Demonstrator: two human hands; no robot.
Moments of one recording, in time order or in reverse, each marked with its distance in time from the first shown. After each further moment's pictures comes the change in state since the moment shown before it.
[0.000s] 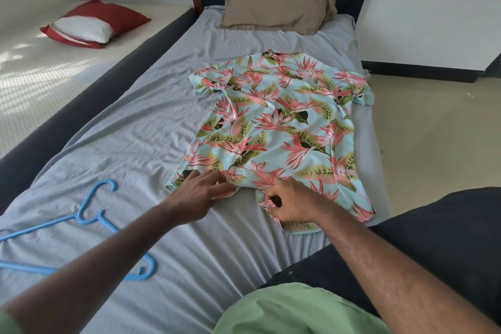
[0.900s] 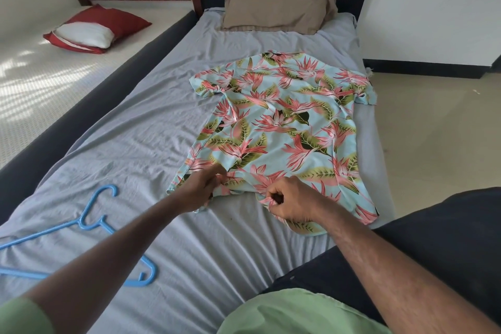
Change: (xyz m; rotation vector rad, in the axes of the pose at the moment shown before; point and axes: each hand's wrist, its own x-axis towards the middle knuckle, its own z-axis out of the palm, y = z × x) left_hand 0.026 -0.002 -0.013 -0.641 -0.103 -0.538; right_hand 0.003 -0.001 -0.006 0.178 0.068 -0.010
